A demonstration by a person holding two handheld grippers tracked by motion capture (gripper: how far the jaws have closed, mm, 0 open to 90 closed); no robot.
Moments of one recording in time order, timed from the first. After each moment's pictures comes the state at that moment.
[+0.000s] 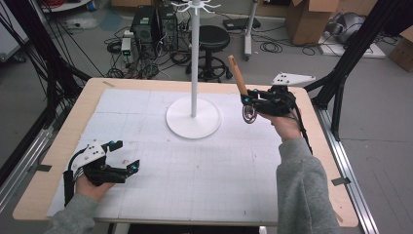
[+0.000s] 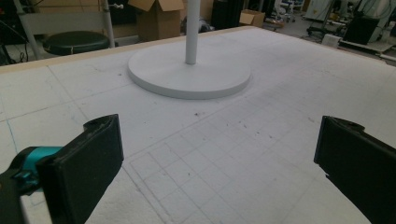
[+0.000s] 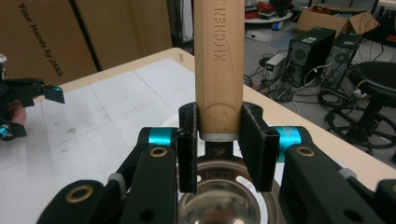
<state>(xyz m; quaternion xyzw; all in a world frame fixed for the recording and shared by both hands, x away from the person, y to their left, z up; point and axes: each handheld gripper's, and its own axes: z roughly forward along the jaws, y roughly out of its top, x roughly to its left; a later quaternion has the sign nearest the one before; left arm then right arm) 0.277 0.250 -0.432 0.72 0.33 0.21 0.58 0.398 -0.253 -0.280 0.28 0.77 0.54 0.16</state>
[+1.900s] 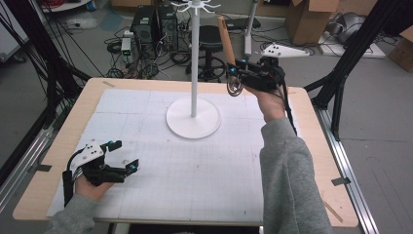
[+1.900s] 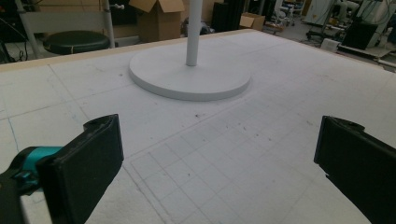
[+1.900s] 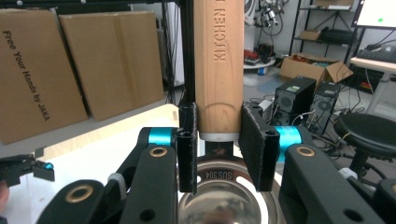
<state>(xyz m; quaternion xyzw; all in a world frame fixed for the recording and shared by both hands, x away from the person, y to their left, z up) 0.277 0.253 -0.431 0.71 0.33 0.21 0.58 0.413 -0.207 -0.222 0.28 0.72 0.60 0.21</state>
